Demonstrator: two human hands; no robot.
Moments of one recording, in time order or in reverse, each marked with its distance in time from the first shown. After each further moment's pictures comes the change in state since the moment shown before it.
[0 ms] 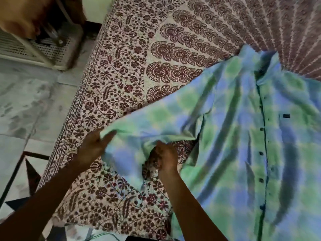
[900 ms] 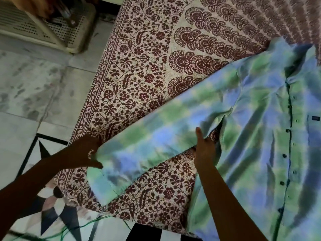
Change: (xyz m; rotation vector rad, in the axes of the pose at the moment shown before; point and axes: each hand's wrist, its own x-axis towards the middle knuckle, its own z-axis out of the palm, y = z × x) left_hand -0.003 -0.087 -0.098 0.706 -0.477 0.172; right_hand 0.036 -0.011 -0.029 -0.152 0.303 0.006
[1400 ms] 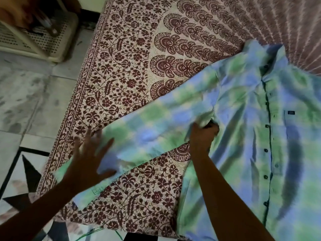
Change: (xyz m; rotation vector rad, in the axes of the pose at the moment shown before) left_hand 0.019 0.060 0.044 0.508 0.346 0.071; right_hand 0.025 -0.038 -0.012 -0.111 0.334 -0.230
